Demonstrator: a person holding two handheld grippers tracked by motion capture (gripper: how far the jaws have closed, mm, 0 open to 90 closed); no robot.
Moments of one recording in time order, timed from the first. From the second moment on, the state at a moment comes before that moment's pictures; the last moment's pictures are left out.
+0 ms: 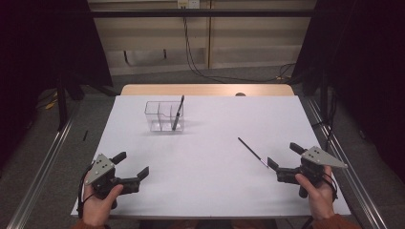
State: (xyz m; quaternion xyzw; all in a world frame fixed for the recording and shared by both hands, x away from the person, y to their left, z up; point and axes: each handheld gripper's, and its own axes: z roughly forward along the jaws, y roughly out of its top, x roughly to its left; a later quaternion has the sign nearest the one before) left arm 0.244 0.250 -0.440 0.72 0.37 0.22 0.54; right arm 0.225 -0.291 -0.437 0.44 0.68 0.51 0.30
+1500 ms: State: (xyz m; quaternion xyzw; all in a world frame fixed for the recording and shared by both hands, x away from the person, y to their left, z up) left arm 0.247 0.247 -0.439 0.73 0.36 0.21 0.54; right arm 0.303 -0.262 -0.413 0.41 0.75 0.45 0.25
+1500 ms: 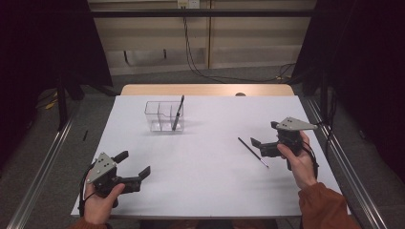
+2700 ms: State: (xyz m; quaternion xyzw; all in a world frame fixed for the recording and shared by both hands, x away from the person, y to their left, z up) left arm 0.249 0.249 -0.439 0.73 0.37 0.21 0.54; right arm 0.347 -0.245 -0.416 0.38 0.90 0.21 0.04
